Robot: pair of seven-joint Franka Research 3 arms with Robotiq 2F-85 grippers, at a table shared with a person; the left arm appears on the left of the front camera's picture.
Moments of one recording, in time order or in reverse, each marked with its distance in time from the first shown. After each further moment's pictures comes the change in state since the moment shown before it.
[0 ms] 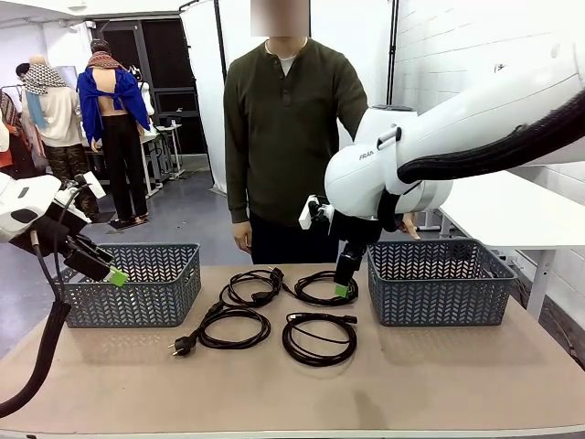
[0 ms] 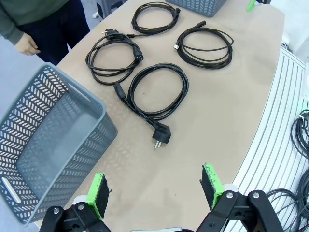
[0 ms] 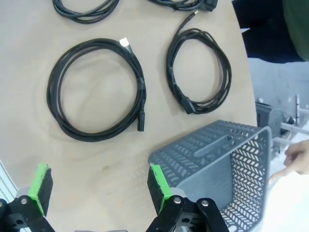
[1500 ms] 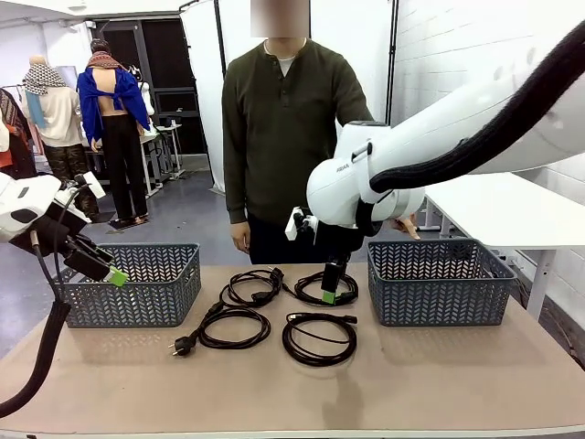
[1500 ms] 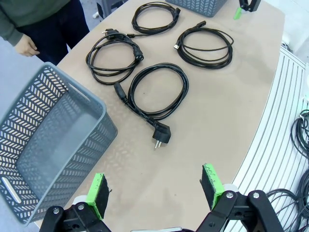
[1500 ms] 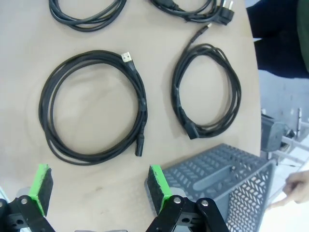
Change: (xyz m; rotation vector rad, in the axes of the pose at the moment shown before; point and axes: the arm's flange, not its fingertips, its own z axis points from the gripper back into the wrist) left arm 0.000 0.000 0.000 0.001 0.000 0.000; right arm 0.032 -0.011 -0.040 0.032 0.034 0.076
